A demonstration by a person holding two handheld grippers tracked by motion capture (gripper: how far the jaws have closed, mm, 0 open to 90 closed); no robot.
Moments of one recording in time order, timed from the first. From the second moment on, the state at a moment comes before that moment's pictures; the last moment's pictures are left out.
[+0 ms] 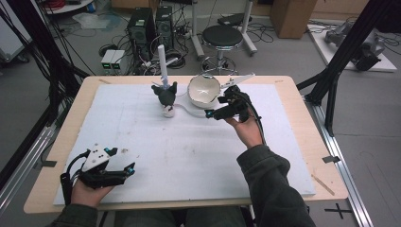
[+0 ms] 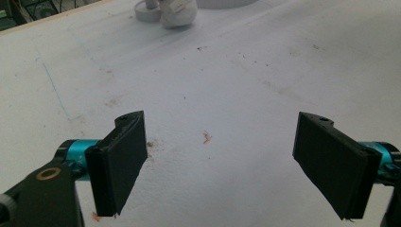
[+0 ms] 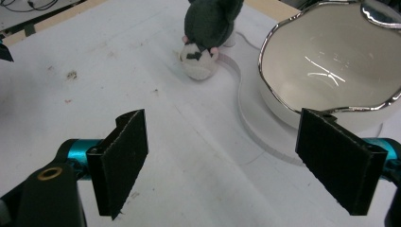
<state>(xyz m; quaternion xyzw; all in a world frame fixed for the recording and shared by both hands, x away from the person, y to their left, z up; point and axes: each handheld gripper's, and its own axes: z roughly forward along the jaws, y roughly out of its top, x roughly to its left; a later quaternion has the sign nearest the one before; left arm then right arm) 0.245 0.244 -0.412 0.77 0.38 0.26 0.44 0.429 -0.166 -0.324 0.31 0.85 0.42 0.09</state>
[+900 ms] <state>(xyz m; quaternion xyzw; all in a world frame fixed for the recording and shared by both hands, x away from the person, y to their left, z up) 0.245 0.243 -0.412 0.77 0.38 0.25 0.44 0.412 -0.193 -0.338 0.32 0.84 0.43 0.10</state>
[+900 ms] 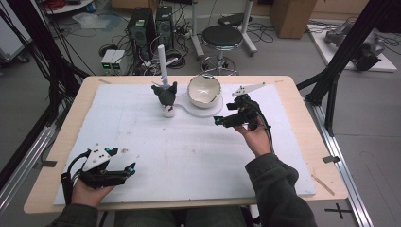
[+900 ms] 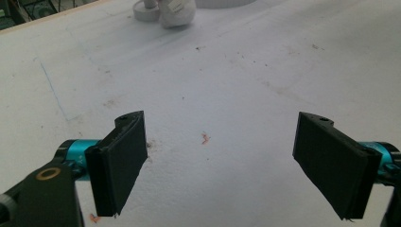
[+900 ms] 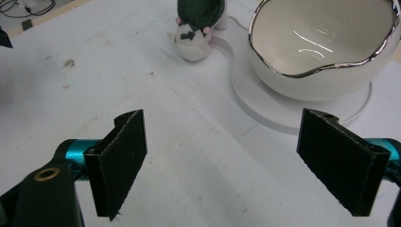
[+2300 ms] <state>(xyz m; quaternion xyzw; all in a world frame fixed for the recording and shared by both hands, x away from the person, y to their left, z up) 0.246 0.243 -0.413 0.77 0.38 0.25 0.44 0.382 -0.218 -0.358 0.33 0.83 0.43 0.10</state>
